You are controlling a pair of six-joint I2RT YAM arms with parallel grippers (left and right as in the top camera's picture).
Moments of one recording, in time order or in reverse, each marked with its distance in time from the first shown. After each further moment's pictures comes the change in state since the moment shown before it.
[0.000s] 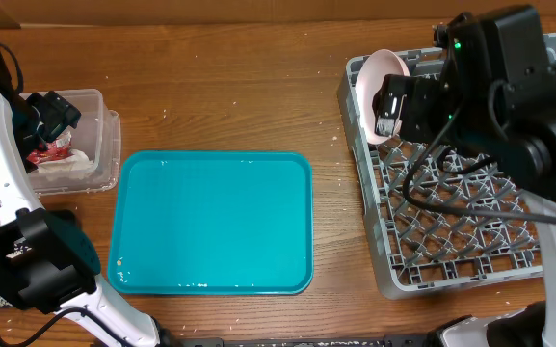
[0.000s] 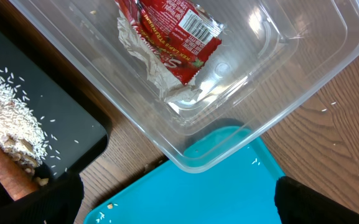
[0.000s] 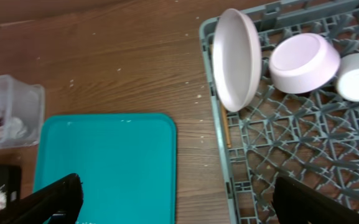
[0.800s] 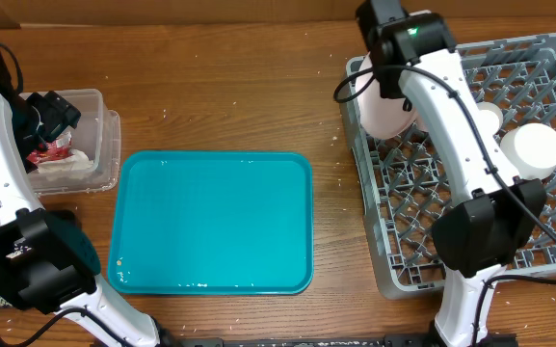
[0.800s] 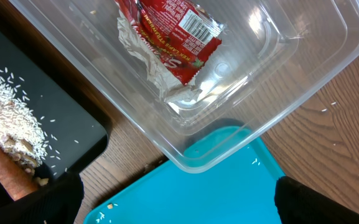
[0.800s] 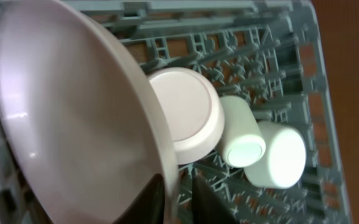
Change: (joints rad) left arm 0.000 0.000 0.000 0.000 0.000 0.000; right arm -0.074 0.491 -0.169 0.242 0.610 -0.159
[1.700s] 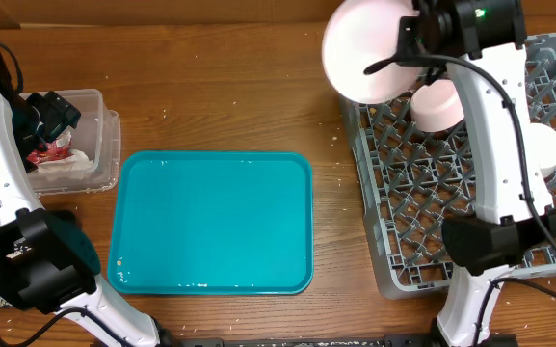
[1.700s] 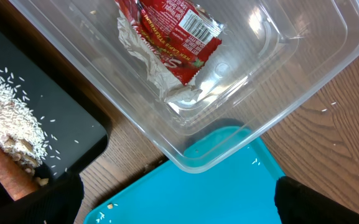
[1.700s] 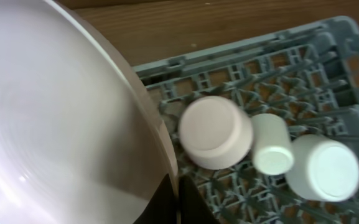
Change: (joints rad) left arm 0.000 0.000 0.000 0.000 0.000 0.000; right arm -0.092 -0.009 0.370 -0.135 -0.279 0.005
